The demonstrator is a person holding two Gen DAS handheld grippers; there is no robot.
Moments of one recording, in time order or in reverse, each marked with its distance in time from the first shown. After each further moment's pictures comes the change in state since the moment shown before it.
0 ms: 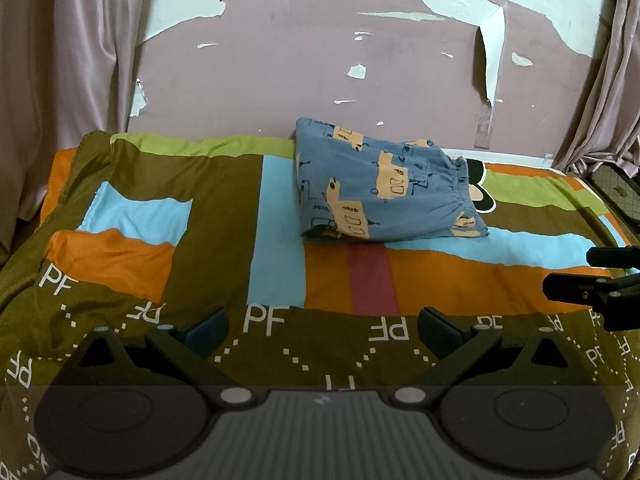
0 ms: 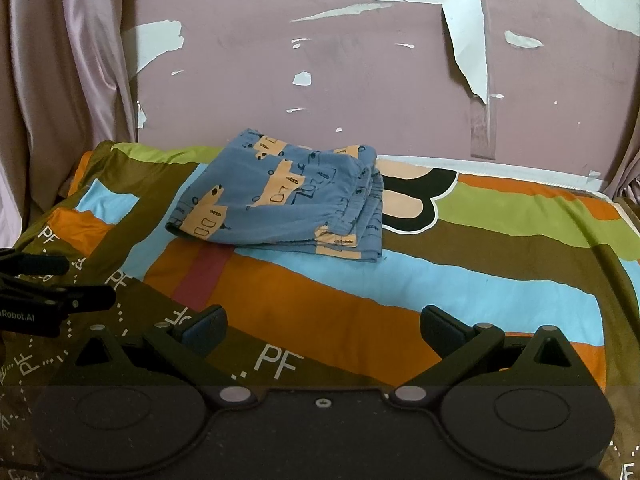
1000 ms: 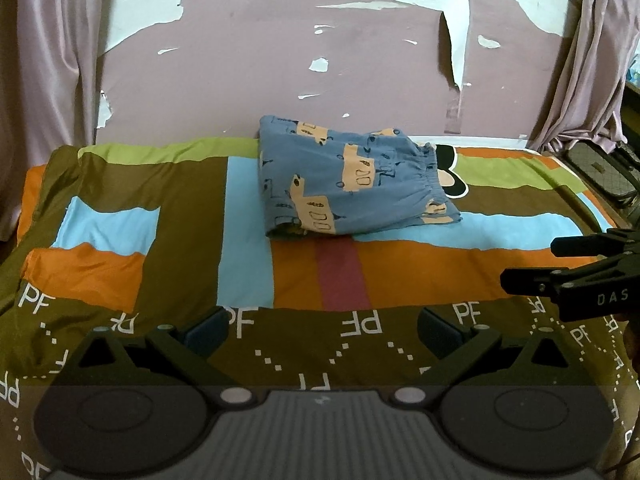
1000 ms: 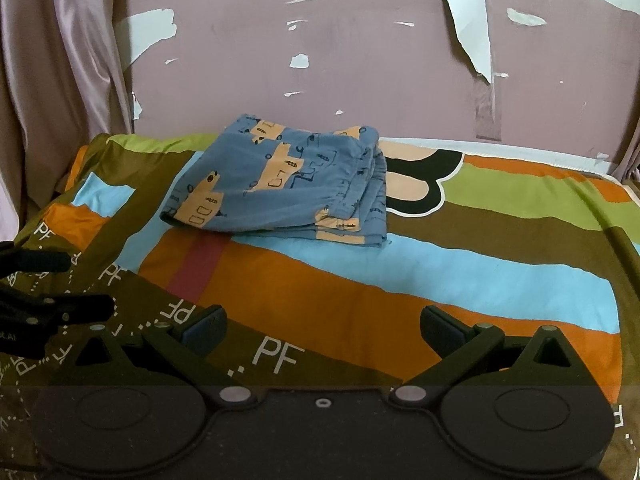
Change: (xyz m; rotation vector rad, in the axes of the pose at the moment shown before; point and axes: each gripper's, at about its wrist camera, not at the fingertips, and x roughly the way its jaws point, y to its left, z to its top) left arm 0.002 -0.015 0.001 0.079 0.019 -0.051; right arm 0.016 -0.005 -0.003 0.025 0.039 0.019
